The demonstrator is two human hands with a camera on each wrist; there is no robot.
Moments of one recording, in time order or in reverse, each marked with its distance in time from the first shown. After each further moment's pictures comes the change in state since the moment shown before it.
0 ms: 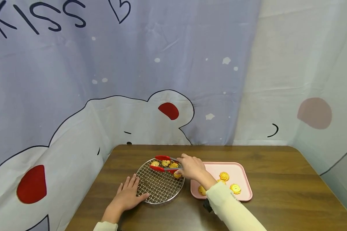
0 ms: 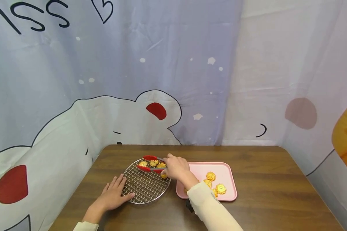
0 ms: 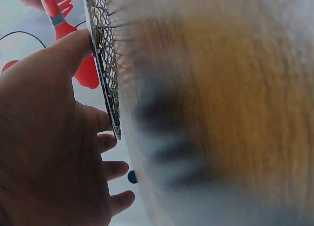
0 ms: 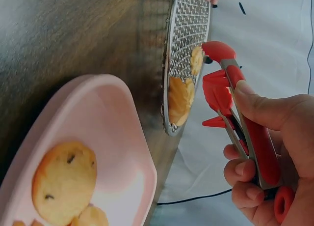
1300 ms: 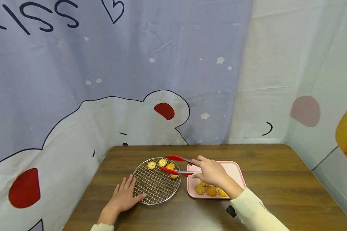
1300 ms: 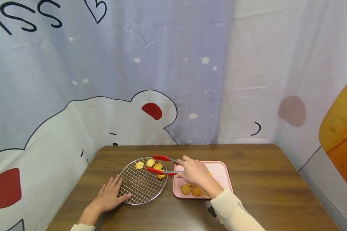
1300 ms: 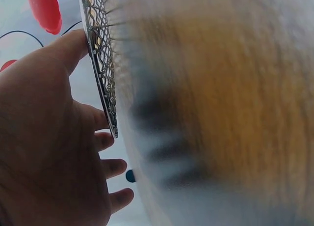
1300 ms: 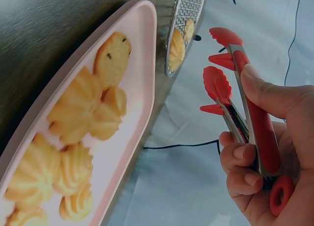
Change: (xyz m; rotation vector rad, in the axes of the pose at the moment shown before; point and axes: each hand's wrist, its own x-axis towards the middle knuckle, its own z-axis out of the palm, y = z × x) left_hand 0.003 -0.004 0.002 0.012 0.006 0.007; right_hand -0.067 0.045 -0.038 0.059 0.071 0.017
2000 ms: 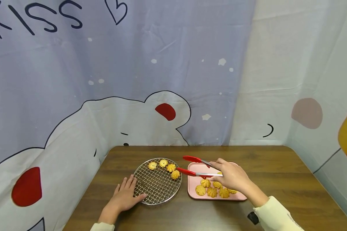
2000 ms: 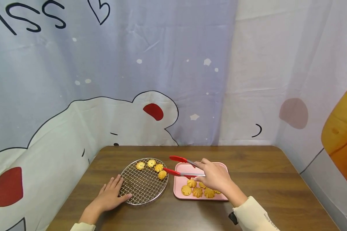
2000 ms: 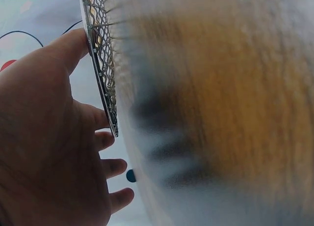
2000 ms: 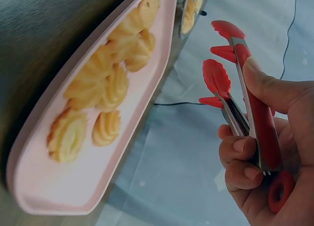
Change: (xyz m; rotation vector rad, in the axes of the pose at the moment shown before) left_hand -0.001 0.002 -0.001 -0.001 0.004 0.002; right_hand -0.044 0.045 -0.023 -0.055 0.077 -0.021
